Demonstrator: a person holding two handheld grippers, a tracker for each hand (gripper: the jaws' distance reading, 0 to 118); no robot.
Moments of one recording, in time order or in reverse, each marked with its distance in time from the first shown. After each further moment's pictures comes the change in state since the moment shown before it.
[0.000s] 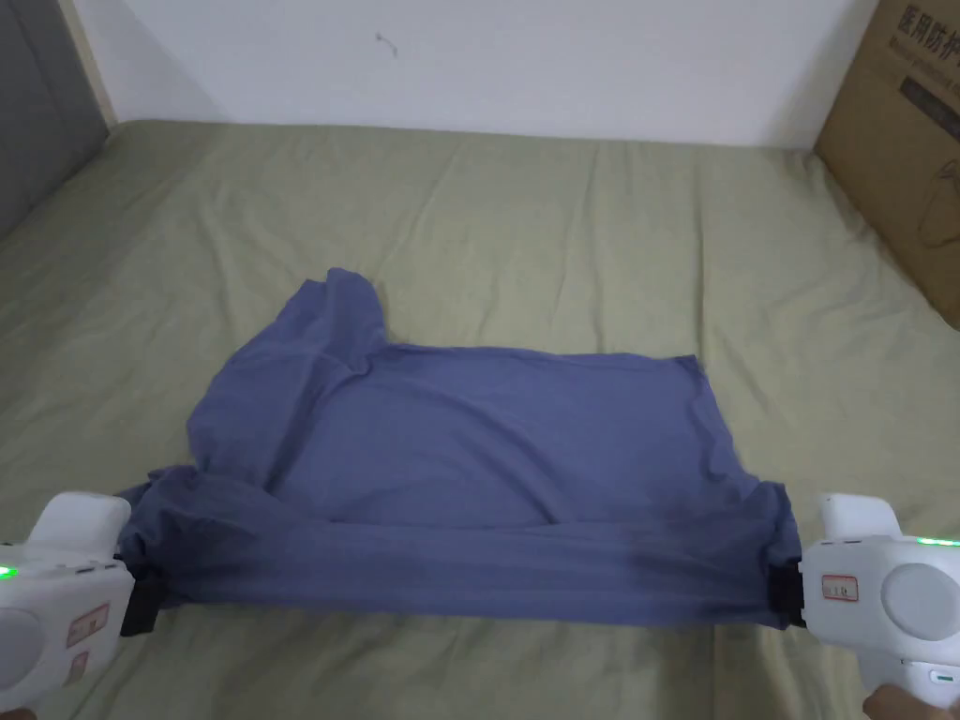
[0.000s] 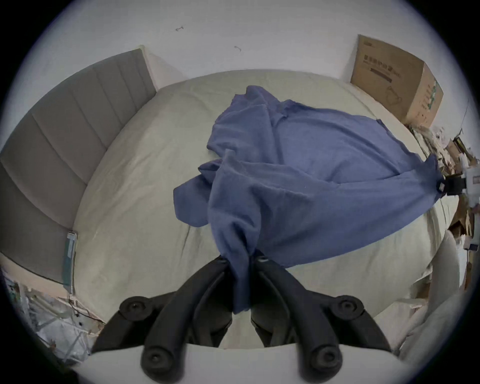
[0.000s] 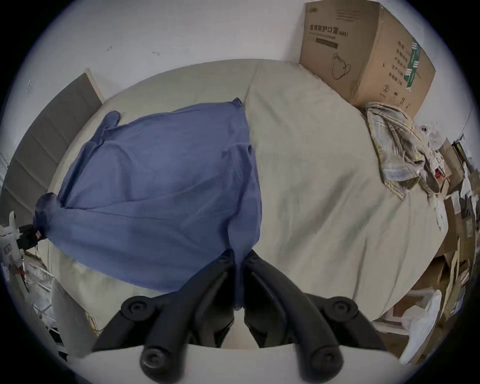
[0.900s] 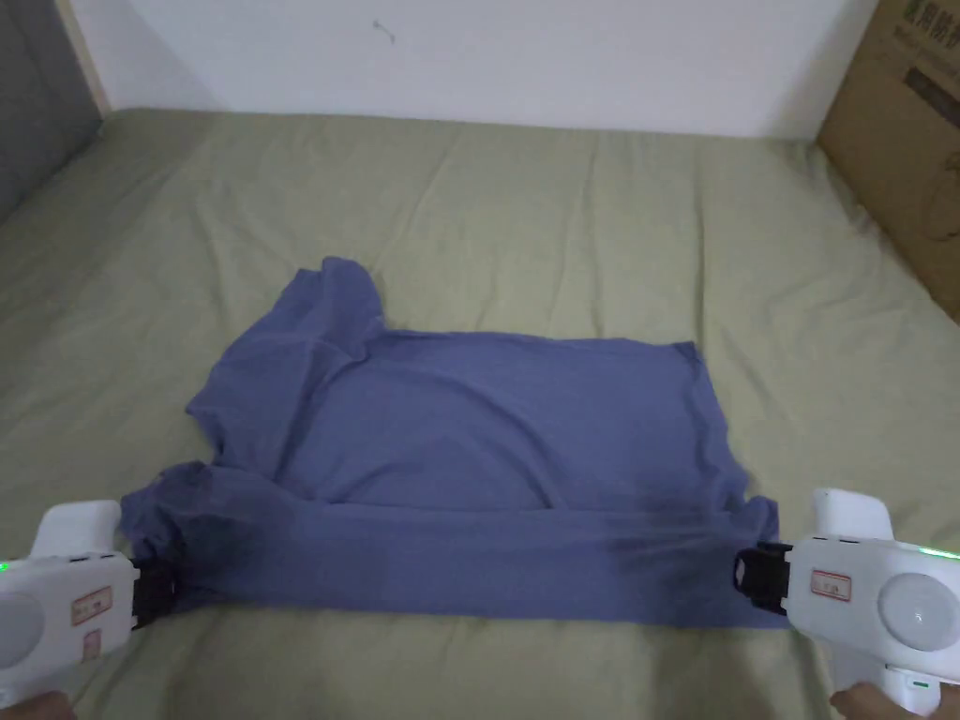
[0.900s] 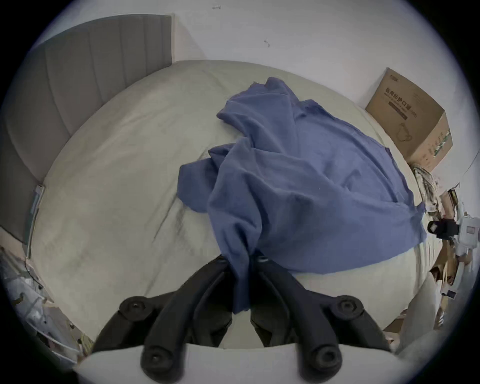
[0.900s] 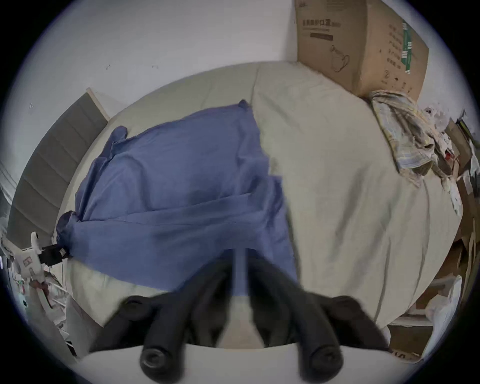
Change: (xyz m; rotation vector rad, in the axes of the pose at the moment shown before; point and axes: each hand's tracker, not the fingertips) left arm -0.012 0.000 -0.040 0.004 -0.098 0.239; right arm -0.006 -0.002 -0.002 0.099 0.069 -0.101
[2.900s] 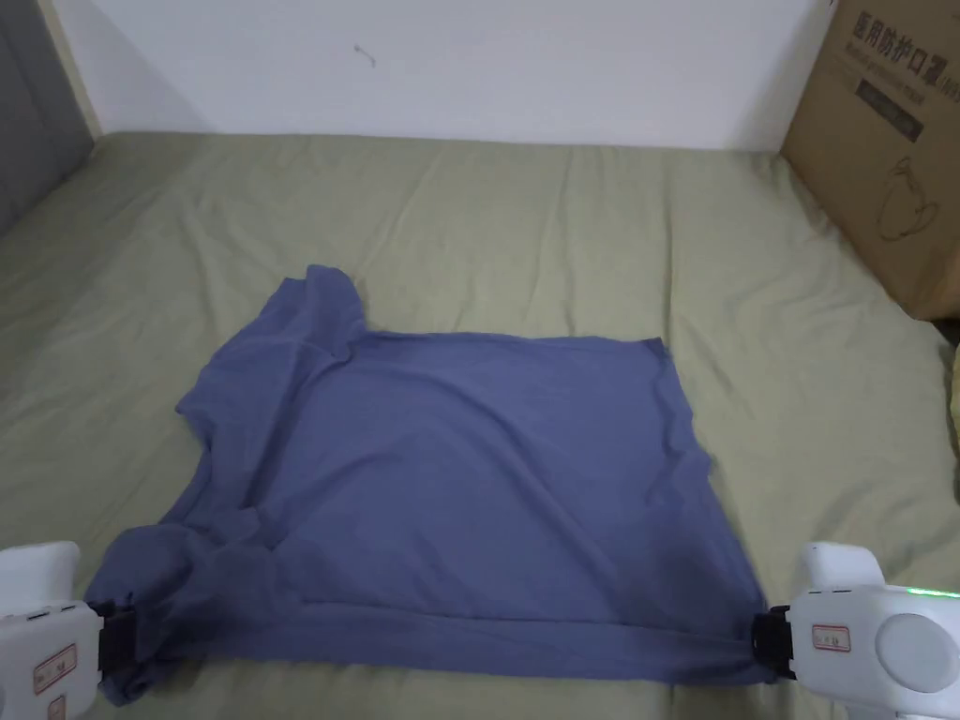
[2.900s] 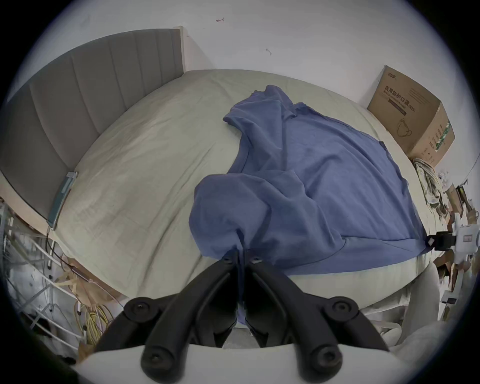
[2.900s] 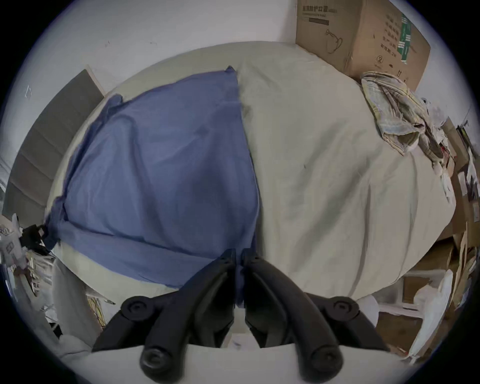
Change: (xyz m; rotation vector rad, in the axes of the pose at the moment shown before) left arm 0.025 -0.051 0.073 0.053 0.084 0.006; right arm 0.031 -0.046 0.025 -0.141 -0.024 0.061
